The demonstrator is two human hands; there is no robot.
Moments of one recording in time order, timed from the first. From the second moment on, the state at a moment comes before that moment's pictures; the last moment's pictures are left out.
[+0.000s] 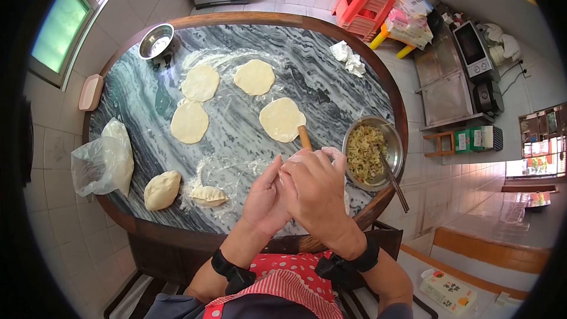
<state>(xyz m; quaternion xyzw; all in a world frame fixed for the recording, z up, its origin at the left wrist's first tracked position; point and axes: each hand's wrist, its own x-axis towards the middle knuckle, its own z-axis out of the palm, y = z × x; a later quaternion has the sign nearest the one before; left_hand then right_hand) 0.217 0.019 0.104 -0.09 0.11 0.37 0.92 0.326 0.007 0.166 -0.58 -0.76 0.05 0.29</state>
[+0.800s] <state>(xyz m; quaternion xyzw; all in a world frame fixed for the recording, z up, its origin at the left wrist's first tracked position) 0.203 0.029 0.115 -0.27 0.02 0.43 0.86 0.319 -0.051 0.136 -0.58 -0.47 0.32 0.58</state>
